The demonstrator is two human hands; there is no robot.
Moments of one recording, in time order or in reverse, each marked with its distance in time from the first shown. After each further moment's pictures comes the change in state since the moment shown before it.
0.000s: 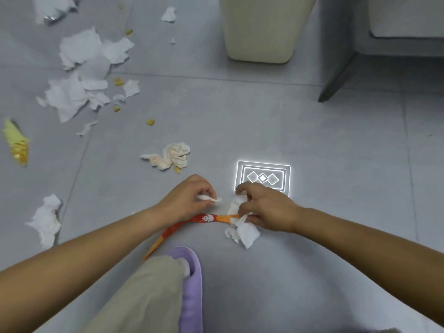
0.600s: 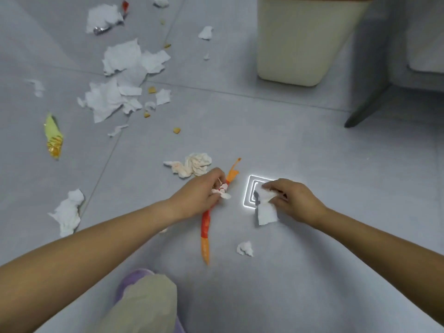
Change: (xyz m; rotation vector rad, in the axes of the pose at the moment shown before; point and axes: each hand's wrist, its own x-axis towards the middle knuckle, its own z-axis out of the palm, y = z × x) left_hand 0.012 -0.002 -0.023 0.032 0.148 -0.055; right_hand 0.021 0.030 -0.026 0.375 0.221 0.324
